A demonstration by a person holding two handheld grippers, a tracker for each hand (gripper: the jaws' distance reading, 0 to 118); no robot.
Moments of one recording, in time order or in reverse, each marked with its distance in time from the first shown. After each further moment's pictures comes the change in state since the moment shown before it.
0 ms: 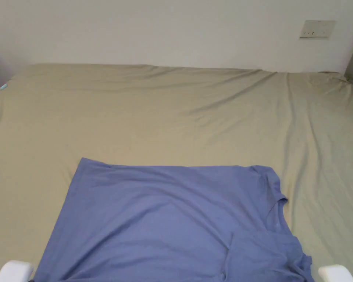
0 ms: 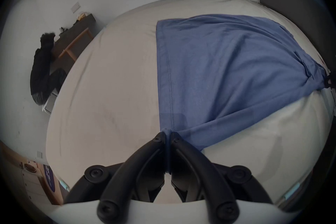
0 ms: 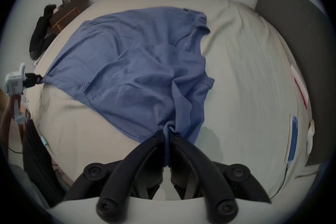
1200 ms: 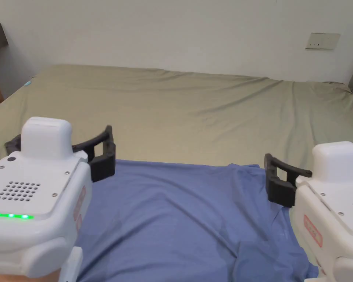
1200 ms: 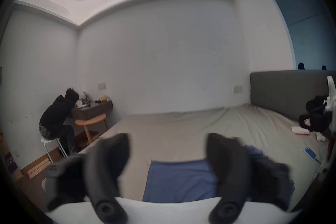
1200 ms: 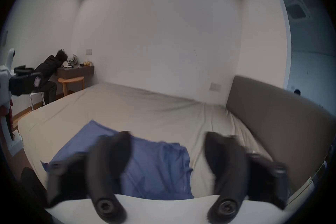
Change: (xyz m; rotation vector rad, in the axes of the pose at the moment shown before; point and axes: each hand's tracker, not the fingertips) left arm 0.072 0.094 0.242 0.959 0.050 0.192; right arm -0.143 0.069 0.205 0.912 -0.239 0.121
